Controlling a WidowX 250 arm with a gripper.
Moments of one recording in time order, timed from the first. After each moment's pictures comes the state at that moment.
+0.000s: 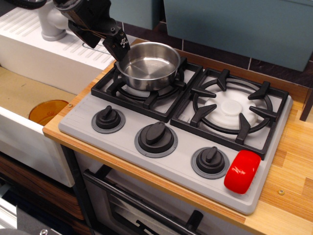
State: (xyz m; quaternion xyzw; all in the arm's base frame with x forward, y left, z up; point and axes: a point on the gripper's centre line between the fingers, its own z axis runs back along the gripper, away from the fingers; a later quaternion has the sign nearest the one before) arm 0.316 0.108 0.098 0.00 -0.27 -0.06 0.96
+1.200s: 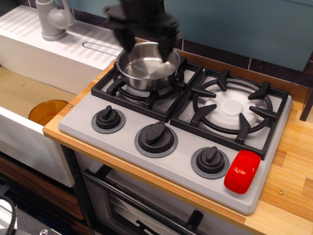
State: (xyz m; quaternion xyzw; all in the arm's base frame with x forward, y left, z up) arm 0.335 0.025 0.111 0.00 -0.18 0.03 0.98
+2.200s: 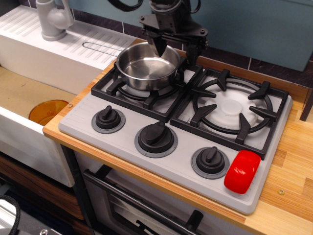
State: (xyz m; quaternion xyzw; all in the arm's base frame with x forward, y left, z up) arm 0.377 0.017 0.076 -0.01 -0.21 0.01 0.98
